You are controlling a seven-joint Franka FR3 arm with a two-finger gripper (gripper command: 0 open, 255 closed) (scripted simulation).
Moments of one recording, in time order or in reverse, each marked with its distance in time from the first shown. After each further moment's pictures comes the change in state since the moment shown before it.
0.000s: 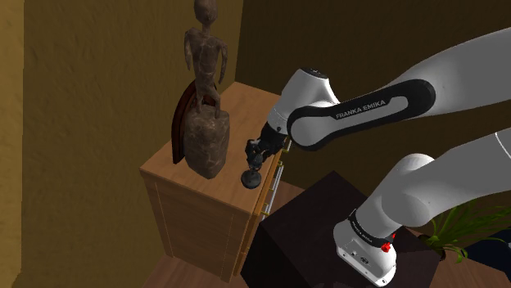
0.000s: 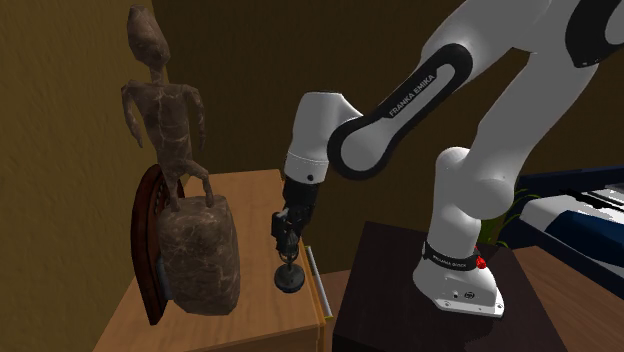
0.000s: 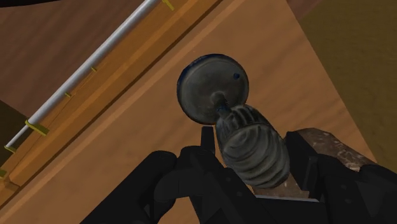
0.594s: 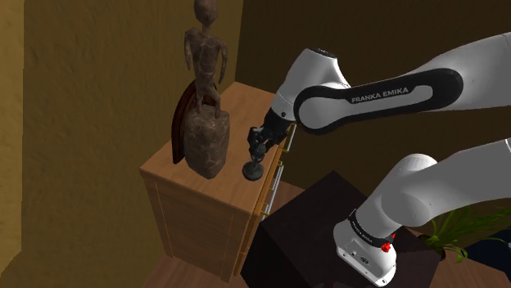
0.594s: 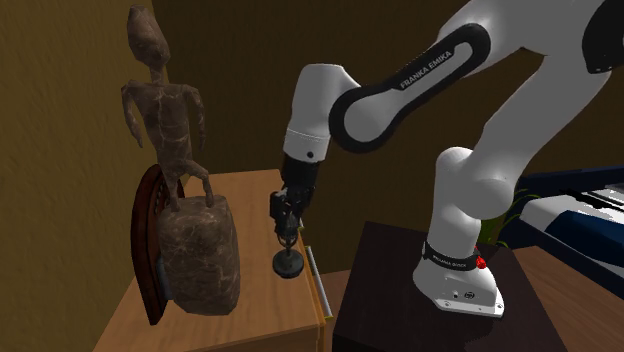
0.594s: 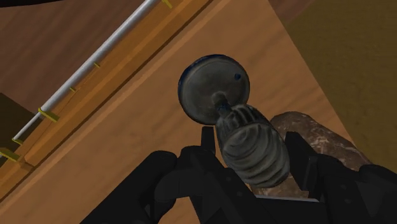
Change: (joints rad) arm -0.009 -0.097 -0.022 0.061 -0.028 -0.156 0.020
